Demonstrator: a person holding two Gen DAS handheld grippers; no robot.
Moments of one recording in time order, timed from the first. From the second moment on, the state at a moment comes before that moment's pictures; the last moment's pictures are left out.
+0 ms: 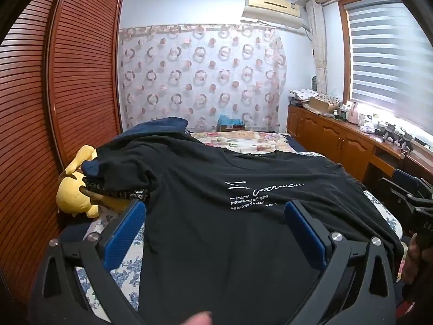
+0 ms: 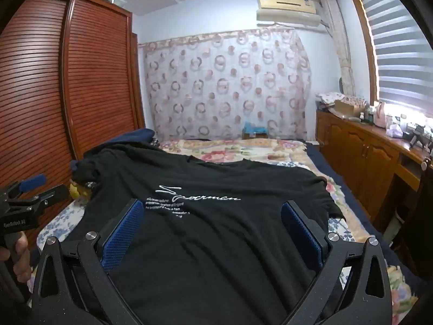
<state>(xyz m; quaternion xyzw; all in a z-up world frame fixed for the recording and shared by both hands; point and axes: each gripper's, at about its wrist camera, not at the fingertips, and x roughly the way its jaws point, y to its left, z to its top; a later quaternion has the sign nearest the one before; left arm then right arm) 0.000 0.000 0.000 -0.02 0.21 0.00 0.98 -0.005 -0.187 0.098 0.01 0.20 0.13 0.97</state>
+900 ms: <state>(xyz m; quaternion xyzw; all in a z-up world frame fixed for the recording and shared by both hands) -0.004 -0.002 0.011 -0.01 0.20 0.00 0.98 -0.006 -0.185 0.099 0.01 0.21 0.13 0.97</state>
